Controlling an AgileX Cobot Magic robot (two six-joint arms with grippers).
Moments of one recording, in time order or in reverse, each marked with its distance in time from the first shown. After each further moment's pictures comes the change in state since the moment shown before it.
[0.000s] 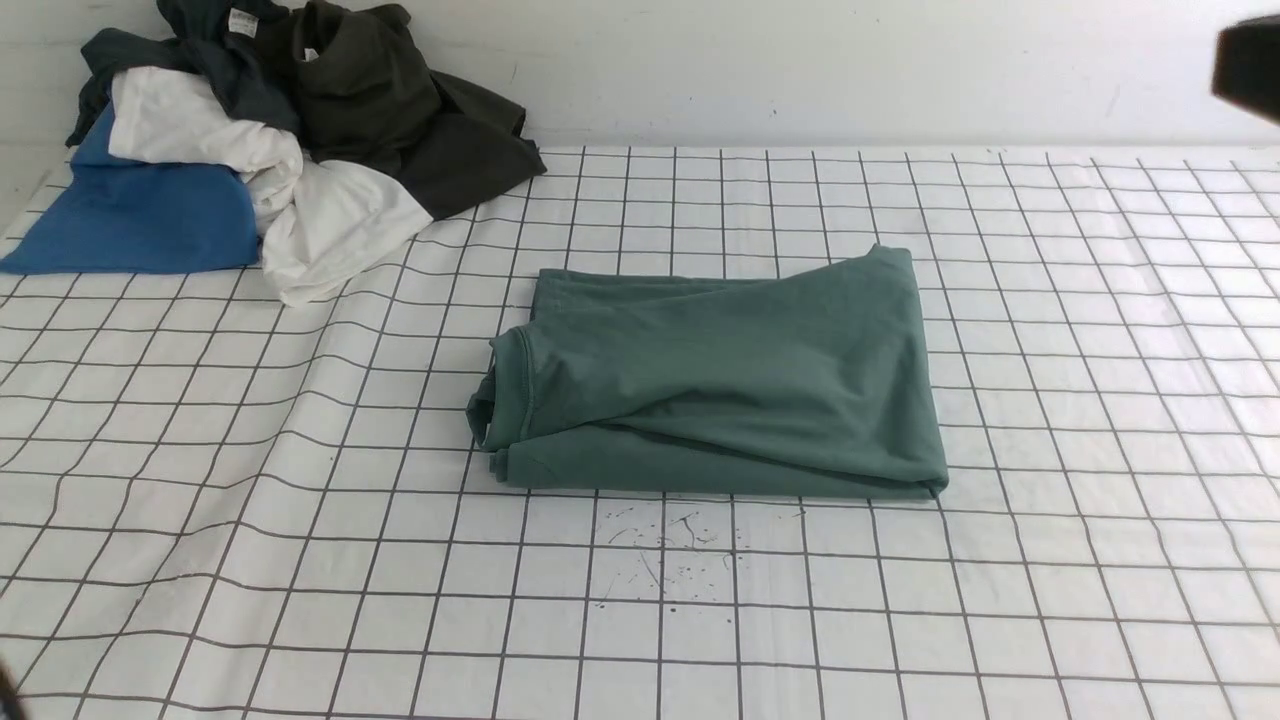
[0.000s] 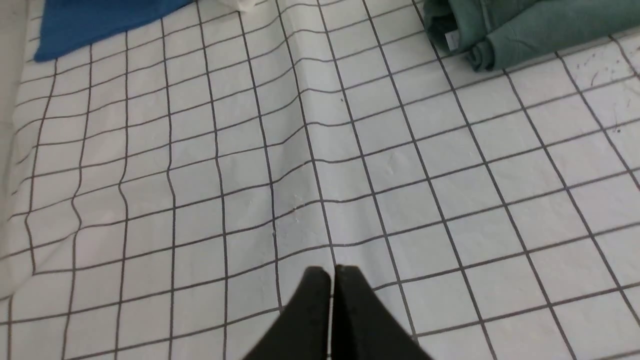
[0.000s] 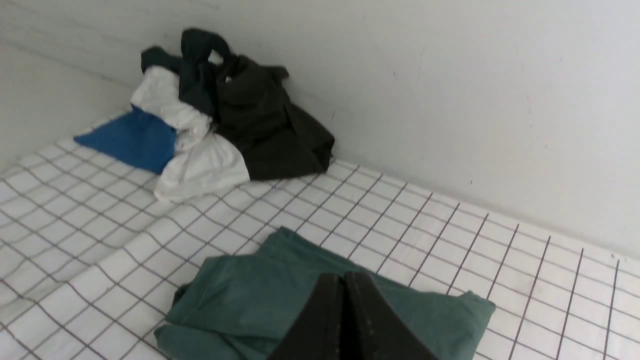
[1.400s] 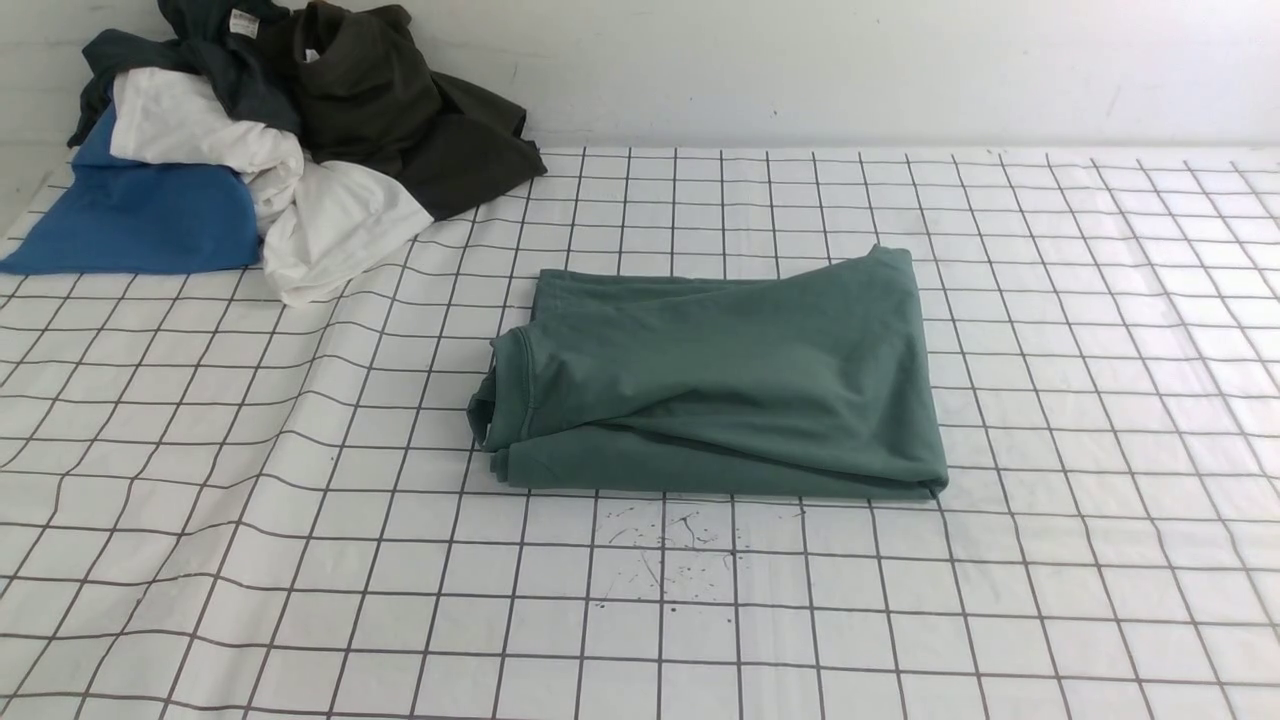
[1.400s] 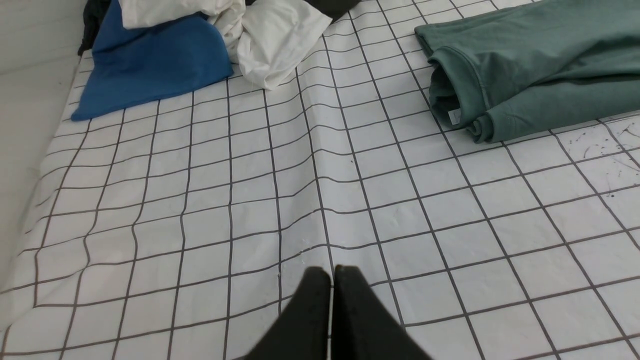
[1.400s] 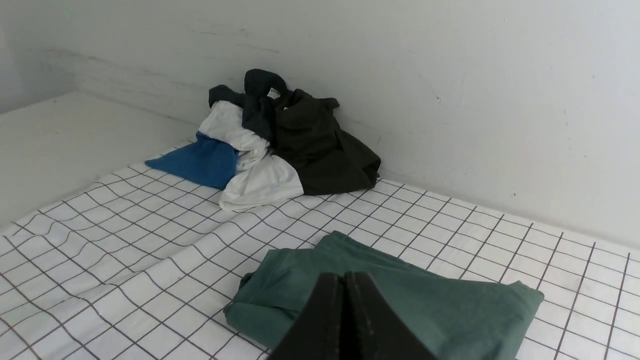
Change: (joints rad) right arm 0.000 -0.316 0.237 0.125 0.035 -0.067; left arm 0.000 -0.251 0.126 0.014 -0.069 -0.010
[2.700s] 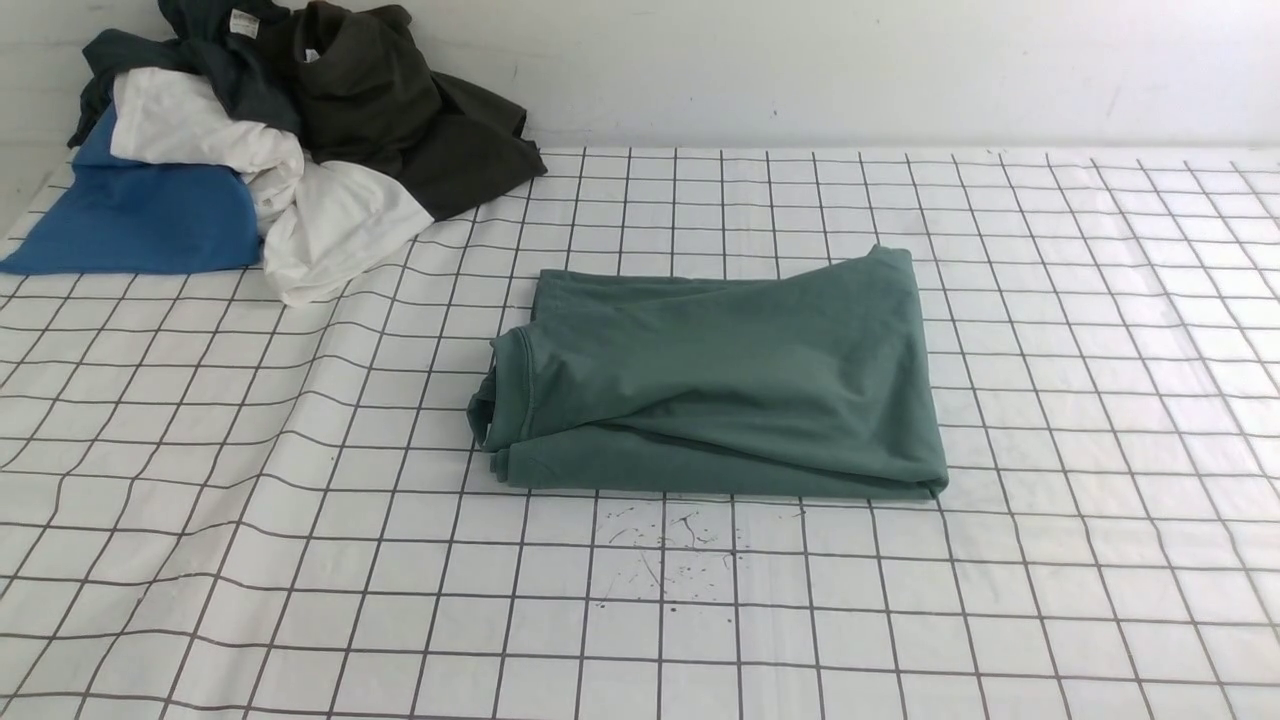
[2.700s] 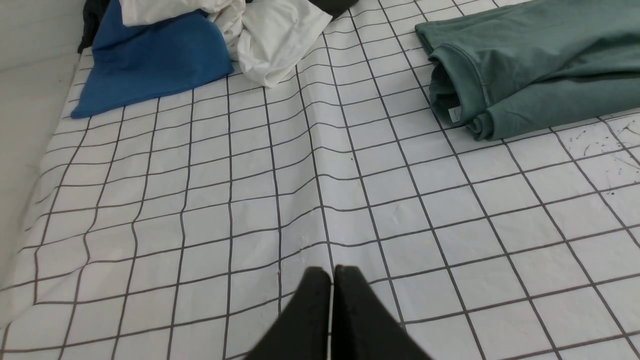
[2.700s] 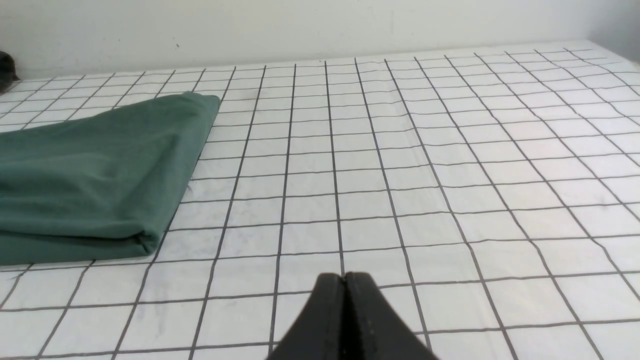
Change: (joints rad) right arm -0.375 -0.521 0.784 -0.531 -0.252 0.542; left arm 0.000 0.000 0.000 0.000 0.005 0.000
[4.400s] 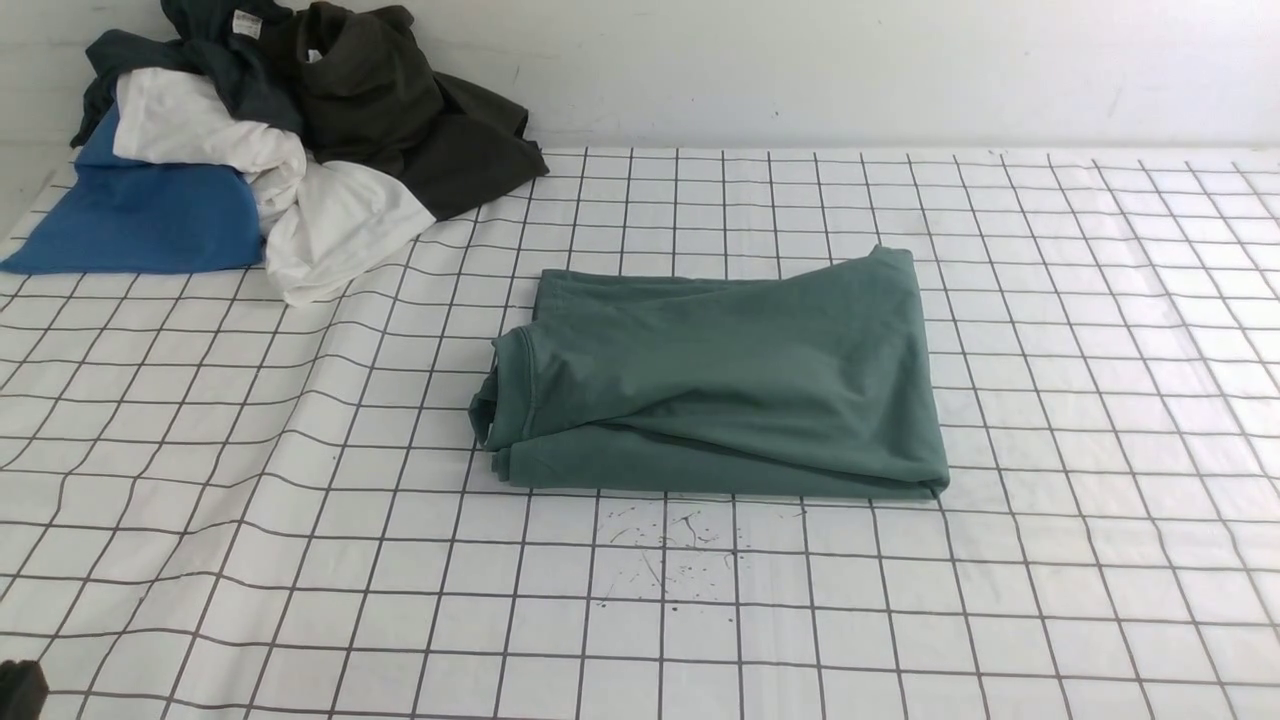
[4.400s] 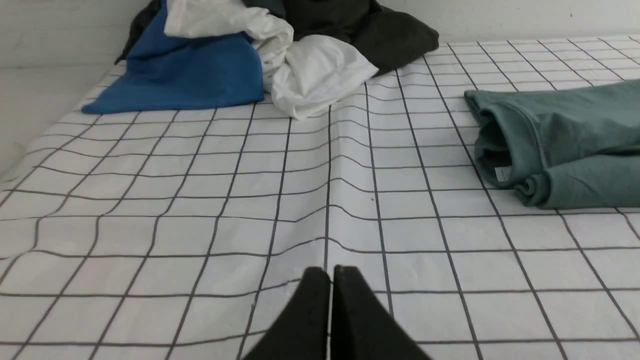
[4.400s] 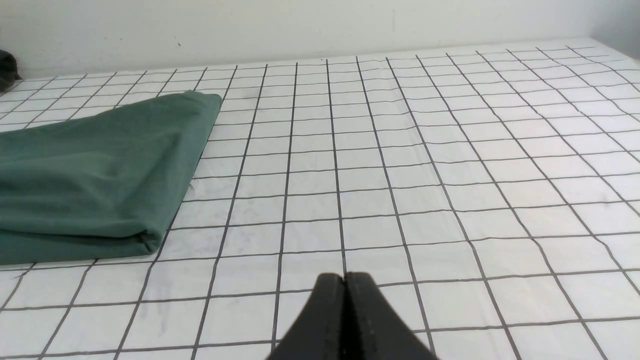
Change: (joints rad) right arm 0.000 0.000 -0.001 0.003 0.004 0.001; left arm 0.297 -0.128 0.506 -0.245 -0.614 0.080
